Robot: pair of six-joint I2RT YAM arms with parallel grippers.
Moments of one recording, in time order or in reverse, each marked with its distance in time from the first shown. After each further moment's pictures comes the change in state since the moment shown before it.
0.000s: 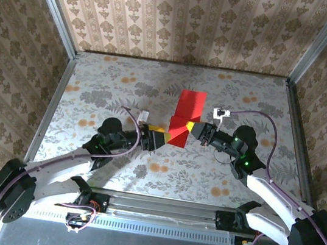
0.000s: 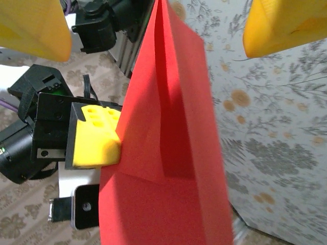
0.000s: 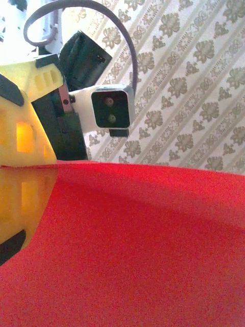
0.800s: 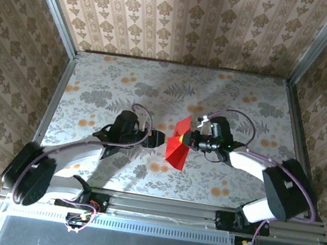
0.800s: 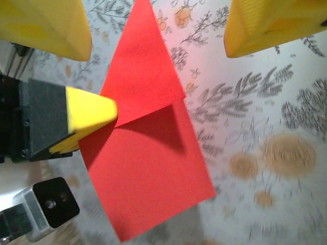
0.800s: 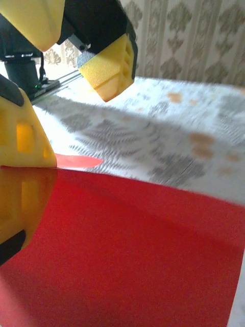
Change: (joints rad) left arm 0.087 0.140 0.096 -0.431 -0.169 0.208; right arm -0.029 0.400 0.105 -0.334 0.016 -0.103
